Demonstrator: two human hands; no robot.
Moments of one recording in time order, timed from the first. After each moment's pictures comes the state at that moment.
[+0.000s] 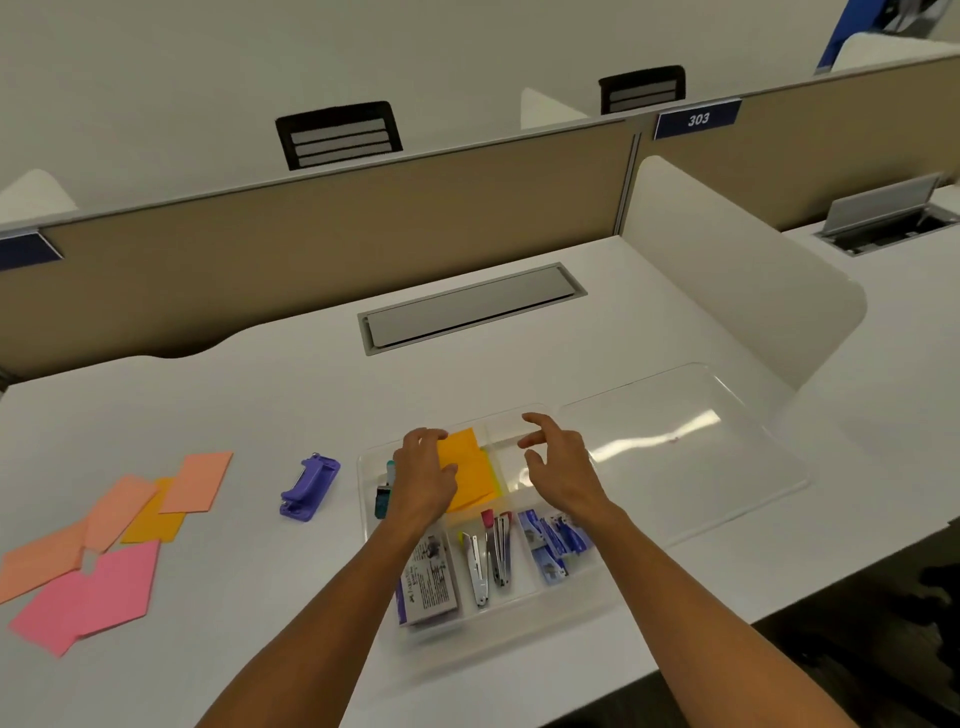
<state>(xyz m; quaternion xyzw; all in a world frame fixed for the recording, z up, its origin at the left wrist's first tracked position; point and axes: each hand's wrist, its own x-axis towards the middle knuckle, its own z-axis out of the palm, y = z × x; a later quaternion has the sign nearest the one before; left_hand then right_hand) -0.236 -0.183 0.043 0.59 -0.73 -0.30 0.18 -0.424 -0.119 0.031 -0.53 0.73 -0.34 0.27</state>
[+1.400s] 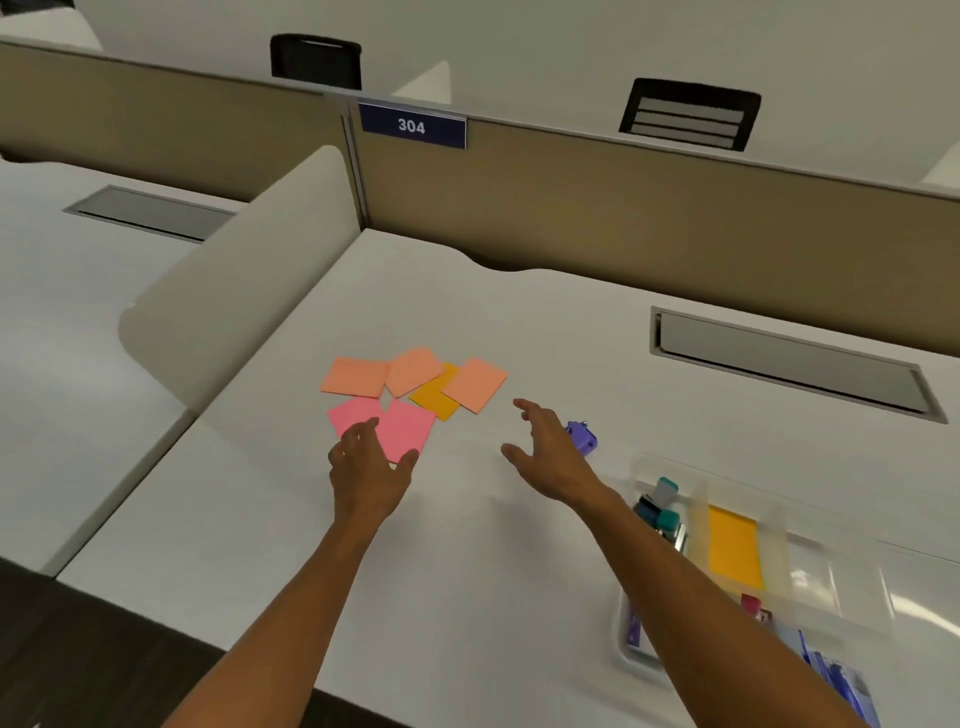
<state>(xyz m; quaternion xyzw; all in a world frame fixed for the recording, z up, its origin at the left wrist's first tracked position) 0.127 -0.142 0.023 0.86 -0.43 -0.18 0.22 -0.101 -0.222 0.045 -0.74 0.55 -0.14 0.37</state>
